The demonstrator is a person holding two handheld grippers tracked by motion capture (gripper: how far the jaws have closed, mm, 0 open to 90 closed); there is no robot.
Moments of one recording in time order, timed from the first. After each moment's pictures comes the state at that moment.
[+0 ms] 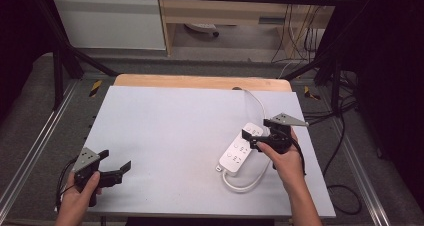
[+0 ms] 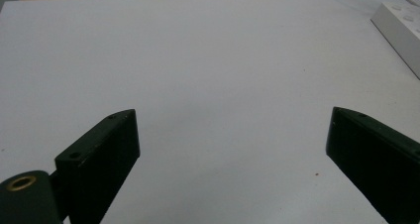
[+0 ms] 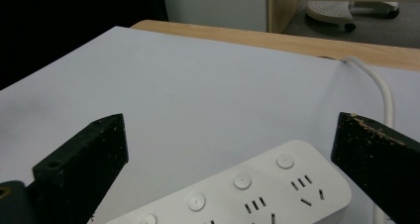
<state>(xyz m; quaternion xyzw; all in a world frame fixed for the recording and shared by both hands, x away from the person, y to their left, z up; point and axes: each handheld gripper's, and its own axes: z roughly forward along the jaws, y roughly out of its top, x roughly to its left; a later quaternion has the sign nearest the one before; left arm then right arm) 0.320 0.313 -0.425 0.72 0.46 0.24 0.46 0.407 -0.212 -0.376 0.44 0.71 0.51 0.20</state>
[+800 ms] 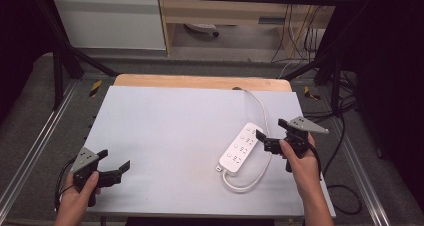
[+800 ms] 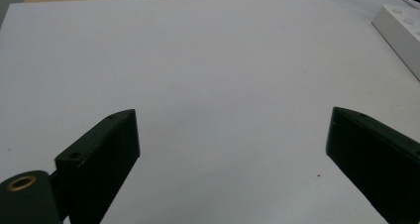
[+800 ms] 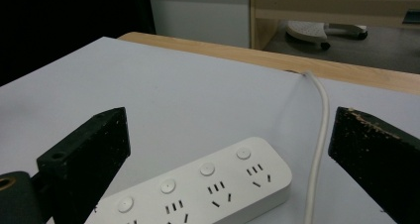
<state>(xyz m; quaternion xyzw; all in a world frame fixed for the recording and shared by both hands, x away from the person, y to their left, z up) 0.319 0.315 -0.424 0.72 0.46 0.24 0.46 0.385 -0.246 -0.365 0.44 0.69 0.52 0.24</state>
